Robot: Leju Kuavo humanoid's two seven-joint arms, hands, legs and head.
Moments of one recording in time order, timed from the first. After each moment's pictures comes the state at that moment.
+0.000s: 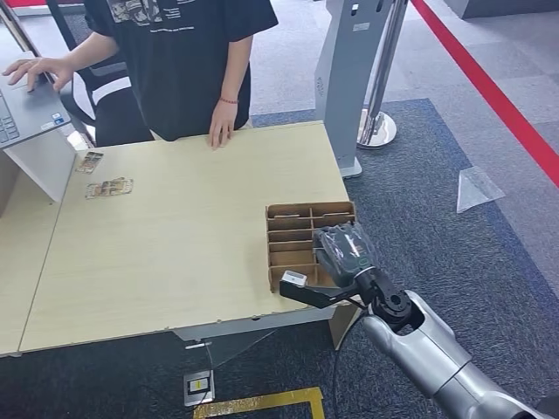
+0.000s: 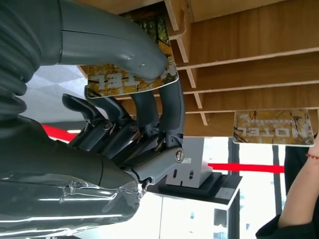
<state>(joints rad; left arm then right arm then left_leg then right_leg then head) -0.11 -0.02 -1.25 -0.21 0.69 0.52 0.04 -0.32 -0.26 0.51 -1.30 1.33 -0.16 0.18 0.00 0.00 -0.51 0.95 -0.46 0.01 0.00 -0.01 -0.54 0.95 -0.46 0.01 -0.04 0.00</state>
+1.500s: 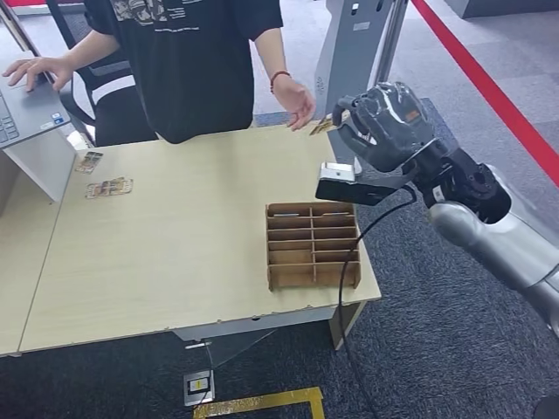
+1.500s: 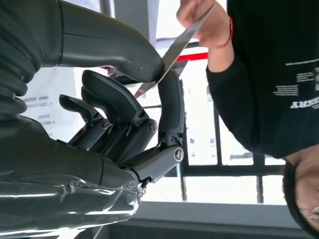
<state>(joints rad) -0.12 -0.02 -1.25 -0.21 0.68 0.51 -0.01 -0.87 -0.62 0.75 -1.57 0.88 -0.11 0.14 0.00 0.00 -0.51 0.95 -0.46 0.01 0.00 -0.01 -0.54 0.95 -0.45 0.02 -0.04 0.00</state>
